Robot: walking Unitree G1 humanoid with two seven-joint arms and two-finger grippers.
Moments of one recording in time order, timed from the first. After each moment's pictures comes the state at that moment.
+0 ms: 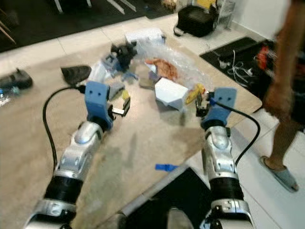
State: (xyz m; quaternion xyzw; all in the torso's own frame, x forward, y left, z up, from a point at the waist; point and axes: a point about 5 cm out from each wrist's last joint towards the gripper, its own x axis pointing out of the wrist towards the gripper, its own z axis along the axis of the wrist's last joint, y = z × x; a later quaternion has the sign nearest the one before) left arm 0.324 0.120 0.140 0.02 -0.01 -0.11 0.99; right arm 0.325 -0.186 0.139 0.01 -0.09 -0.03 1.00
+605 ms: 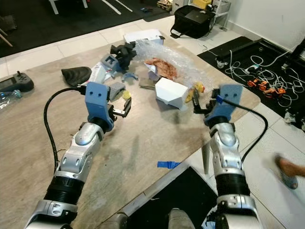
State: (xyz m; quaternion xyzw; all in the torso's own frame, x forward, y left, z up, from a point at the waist) left arm 0.323 0.119 0.141 0.02 -0.02 -0.12 0.99; right arm 0.335 -0.195 0.150 0.00 -0.10 0.07 0.99
